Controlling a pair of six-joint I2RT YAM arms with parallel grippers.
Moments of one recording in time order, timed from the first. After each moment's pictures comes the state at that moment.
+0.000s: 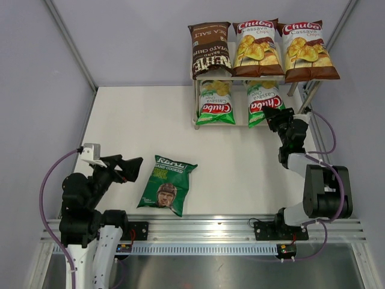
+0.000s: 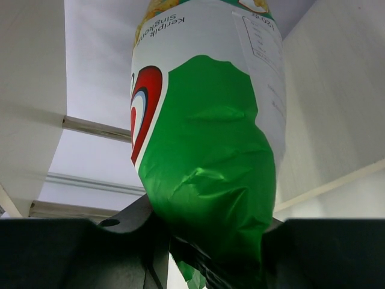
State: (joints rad) left arm -0.02 0.24 0.74 -0.62 0.36 -0.37; right arm -0.06 1.42 0.59 0.79 -0.18 1.14
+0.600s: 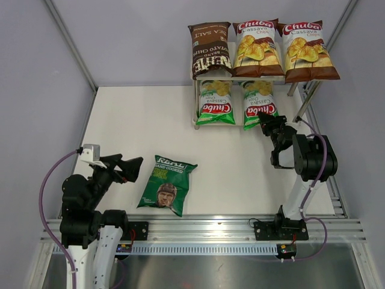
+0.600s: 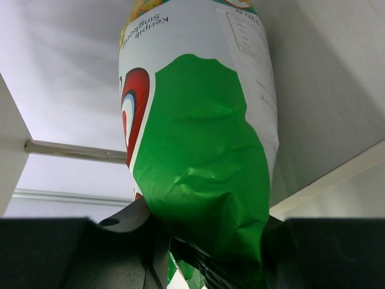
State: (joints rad) left arm -0.02 0.22 0.72 -0.59 0.37 -0.37; right arm -0.06 1.90 0.61 1.26 -0.17 1.25
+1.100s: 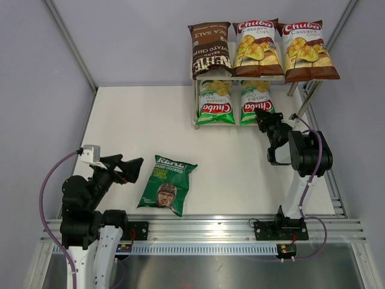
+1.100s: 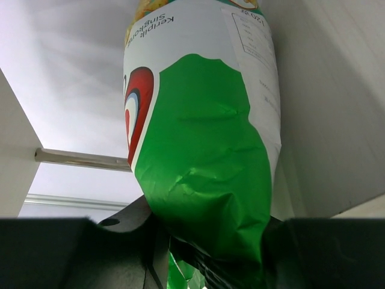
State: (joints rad) left arm -0.02 0.21 0.72 -0.58 0.38 -0.37; right arm -0.02 1.99 0.68 1.33 -0.12 1.32
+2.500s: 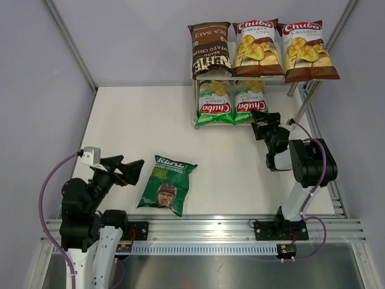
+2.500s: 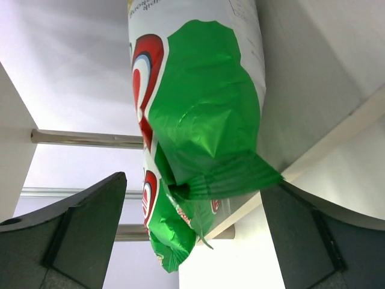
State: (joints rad) left arm -0.05 0.18 0.71 -0.58 0.38 -0.37; right arm 0.05 1.85 0.57 1.22 -0.07 1.34
